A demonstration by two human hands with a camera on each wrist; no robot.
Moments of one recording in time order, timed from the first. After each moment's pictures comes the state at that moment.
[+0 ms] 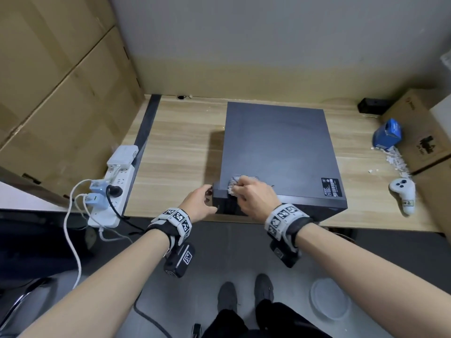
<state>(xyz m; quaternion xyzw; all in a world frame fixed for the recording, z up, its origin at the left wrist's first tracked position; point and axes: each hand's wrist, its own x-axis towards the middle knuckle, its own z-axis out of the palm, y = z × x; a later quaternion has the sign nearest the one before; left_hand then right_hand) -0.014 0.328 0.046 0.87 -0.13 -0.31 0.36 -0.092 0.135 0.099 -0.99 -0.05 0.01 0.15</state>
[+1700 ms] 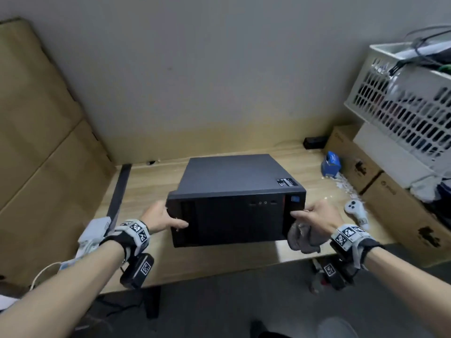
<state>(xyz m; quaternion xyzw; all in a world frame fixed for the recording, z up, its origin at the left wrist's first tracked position) 0.061 0.299 0.173 0.89 -0.22 -0.26 0.31 -0.176 -0.094 0.165 -0.90 0.31 0.00 0.32</state>
